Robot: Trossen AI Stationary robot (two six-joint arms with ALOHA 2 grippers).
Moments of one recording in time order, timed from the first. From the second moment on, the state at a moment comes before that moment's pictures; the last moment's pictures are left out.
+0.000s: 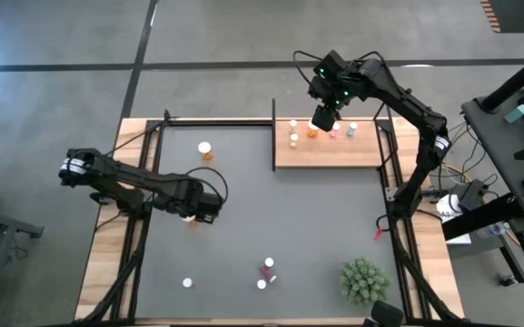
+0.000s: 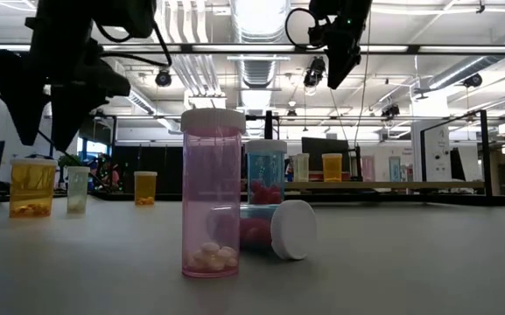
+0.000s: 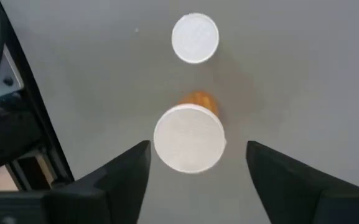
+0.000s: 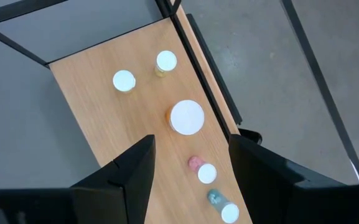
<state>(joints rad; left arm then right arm) -0.16 1.41 1.00 -1.25 -0.05 -1.49 -0.67 1.74 1.97 -1.34 0.05 -0.30</state>
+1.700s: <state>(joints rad) -0.06 1.57 1.24 -0.74 -0.16 -1.03 -0.67 1.74 1.97 -1.34 0.05 -0.30</state>
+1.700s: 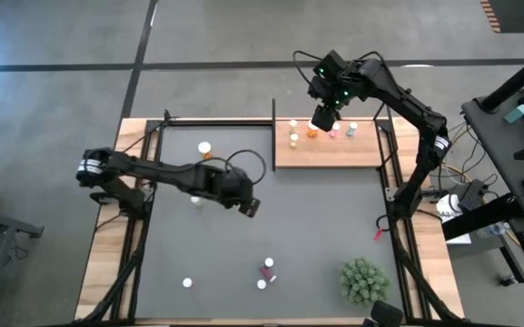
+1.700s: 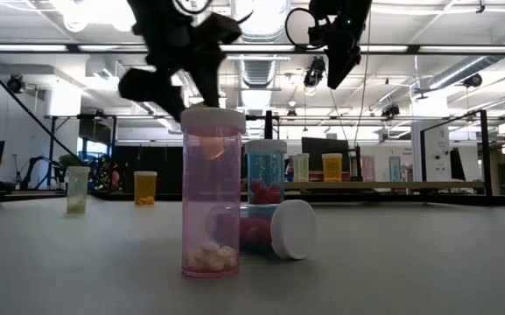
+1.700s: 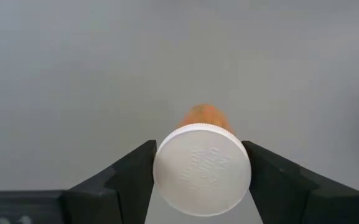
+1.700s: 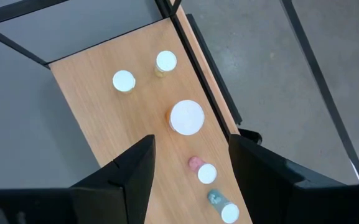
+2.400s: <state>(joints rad) 0.09 1.91 1.56 -0.74 -0.13 -0.83 -0.67 1.74 1.97 -1.12 0.05 -0.28</state>
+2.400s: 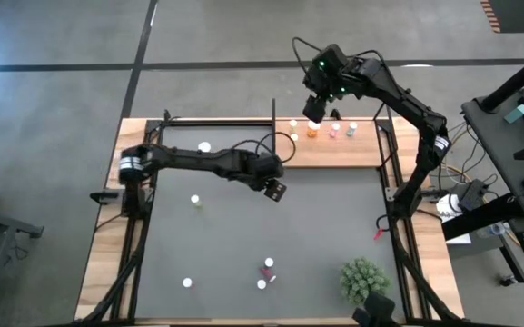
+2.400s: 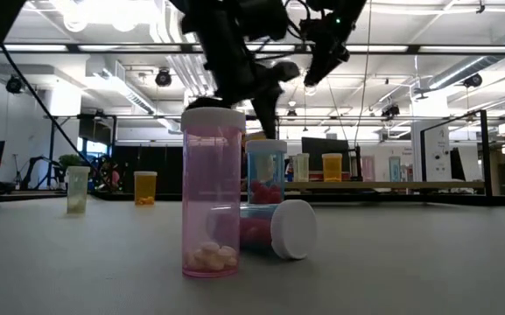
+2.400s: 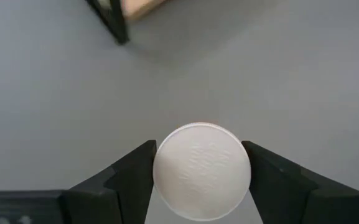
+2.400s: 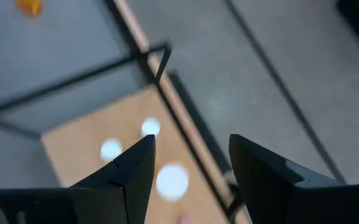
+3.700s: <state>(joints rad) 0.10 2.05 1.62 -0.76 -0.19 -0.79 -0.67 1.74 1.97 -1.07 0.05 -0.26</state>
